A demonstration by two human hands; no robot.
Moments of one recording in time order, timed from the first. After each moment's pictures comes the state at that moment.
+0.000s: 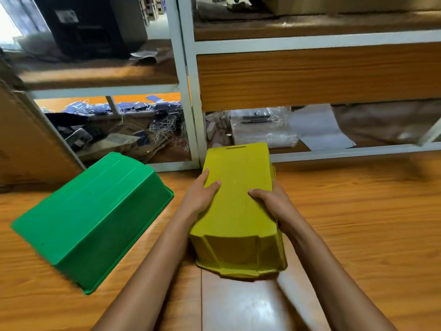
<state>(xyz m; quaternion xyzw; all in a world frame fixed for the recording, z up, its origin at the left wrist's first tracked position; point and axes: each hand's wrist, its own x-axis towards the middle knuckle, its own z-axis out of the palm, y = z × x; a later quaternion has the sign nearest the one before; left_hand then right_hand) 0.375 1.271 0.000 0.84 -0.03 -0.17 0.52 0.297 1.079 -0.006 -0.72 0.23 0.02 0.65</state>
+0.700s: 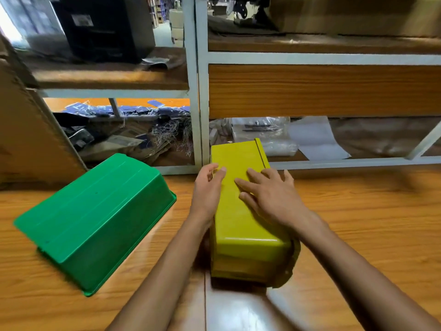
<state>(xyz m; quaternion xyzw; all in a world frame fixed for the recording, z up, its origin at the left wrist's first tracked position) 0.338 1.262 0.042 0.71 -0.02 -0.05 0.71 0.268 1.117 0.081 -1.00 -0.02 0.03 0.00</state>
